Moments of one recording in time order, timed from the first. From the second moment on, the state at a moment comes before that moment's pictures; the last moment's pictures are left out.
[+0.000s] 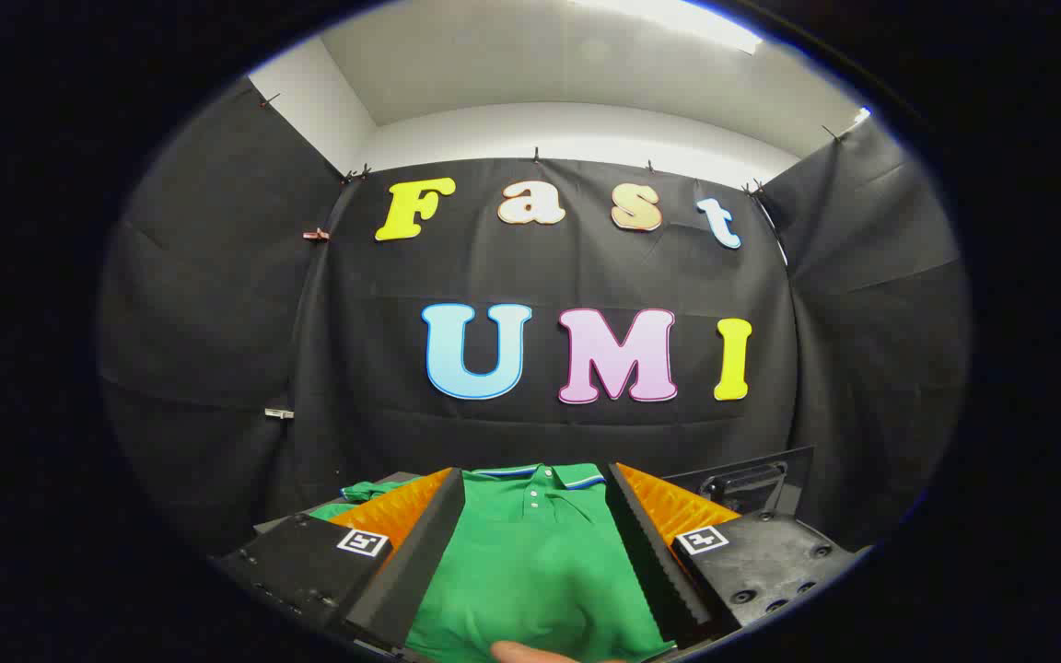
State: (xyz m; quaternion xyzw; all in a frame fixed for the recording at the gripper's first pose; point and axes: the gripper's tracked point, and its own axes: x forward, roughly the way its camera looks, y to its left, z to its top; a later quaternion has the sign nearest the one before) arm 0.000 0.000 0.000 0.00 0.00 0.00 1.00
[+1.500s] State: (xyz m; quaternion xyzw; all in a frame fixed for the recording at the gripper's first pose) arm 0.056 0.019 -0.001 0.00 0.05 0.04 1.00
